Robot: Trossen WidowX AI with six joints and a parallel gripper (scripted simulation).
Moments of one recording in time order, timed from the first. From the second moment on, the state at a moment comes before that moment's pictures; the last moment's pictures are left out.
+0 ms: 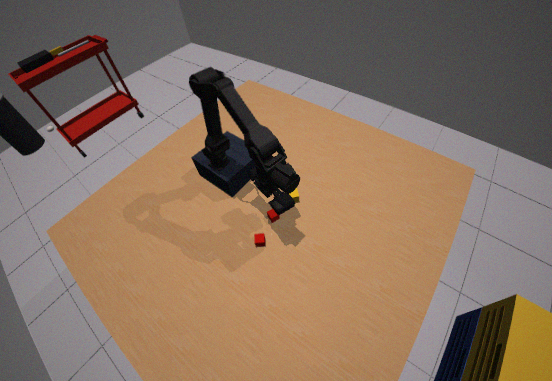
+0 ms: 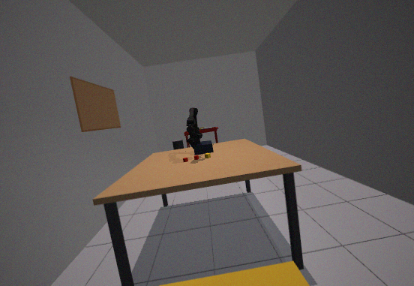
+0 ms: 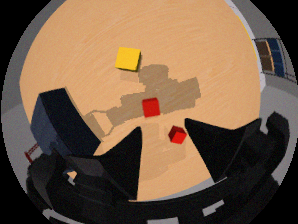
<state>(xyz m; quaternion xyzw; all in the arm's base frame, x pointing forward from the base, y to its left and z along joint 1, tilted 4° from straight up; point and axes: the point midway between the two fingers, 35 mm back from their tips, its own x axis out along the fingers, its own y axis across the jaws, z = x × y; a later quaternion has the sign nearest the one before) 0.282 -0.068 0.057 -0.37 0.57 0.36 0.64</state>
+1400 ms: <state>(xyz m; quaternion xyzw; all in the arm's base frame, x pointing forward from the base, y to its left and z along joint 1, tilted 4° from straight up) 0.282 -0.061 -0.034 -0.37 0.57 0.37 0.64</state>
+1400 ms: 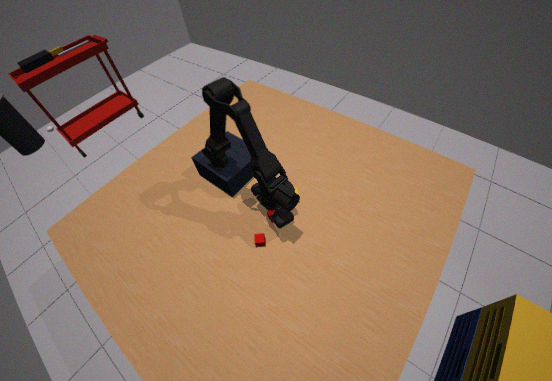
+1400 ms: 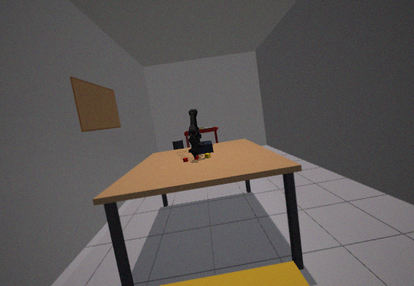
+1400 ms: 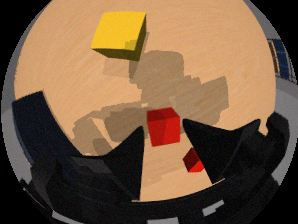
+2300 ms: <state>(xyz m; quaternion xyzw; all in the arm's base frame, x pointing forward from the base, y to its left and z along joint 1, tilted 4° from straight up) 0.283 -0.064 0.012 -0.36 0.58 0.37 0.63</state>
